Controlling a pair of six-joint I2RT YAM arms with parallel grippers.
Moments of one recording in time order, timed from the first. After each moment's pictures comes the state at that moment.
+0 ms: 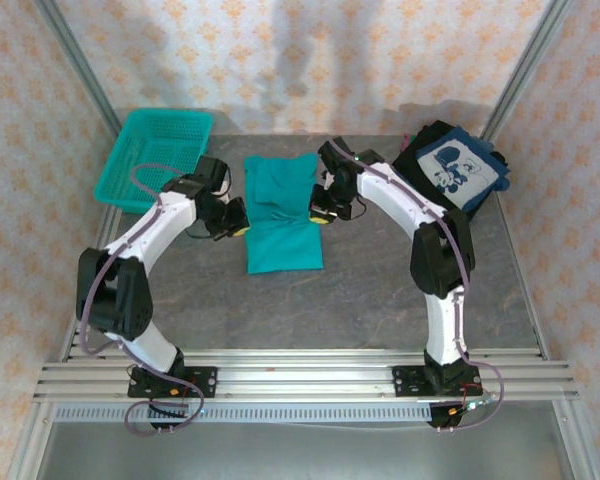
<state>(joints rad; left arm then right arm) -0.19 1.67 1.32 -0.84 0.32 -0.68 0.49 2.06 1.85 -1.05 -0.35 0.66</state>
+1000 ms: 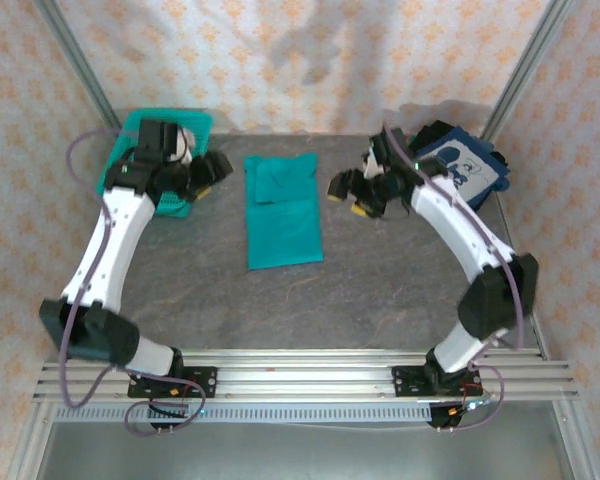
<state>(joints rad) -0.07 1.40 1.44 -0.92 0.35 -0.66 0.39 1.57 1.44 -0.85 -0.43 0.72</state>
